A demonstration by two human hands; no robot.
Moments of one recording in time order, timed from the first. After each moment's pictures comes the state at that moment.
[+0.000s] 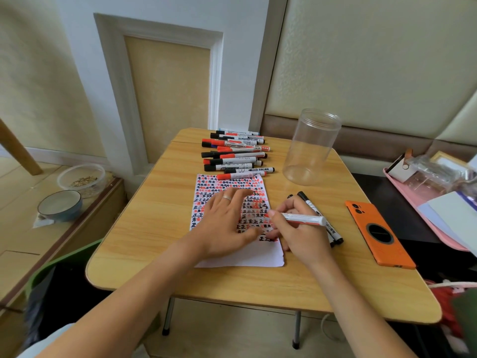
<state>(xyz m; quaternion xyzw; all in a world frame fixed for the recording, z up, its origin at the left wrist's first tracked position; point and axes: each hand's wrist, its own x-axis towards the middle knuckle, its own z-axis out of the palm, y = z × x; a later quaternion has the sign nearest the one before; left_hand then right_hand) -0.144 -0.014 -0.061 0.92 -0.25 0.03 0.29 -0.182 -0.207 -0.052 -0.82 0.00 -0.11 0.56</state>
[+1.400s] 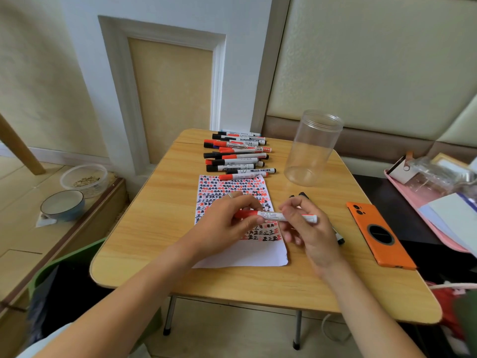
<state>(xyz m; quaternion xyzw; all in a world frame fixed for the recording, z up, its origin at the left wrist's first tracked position) -0.147 -0.006 -0.053 0.83 -0.32 0.08 0.44 -0.186 -0.222 -0.051 -0.69 -0.09 -0.05 0.72</state>
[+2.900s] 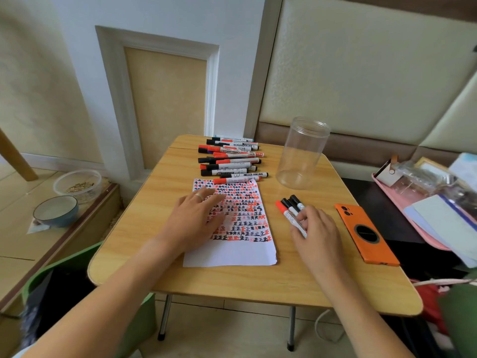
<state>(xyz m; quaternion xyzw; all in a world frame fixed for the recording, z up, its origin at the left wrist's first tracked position) -0.126 0.031 -0.071 0.96 -0.20 0.09 0.17 -0.188 -0.250 -0.073 -0.94 0.02 -0.28 0.19</state>
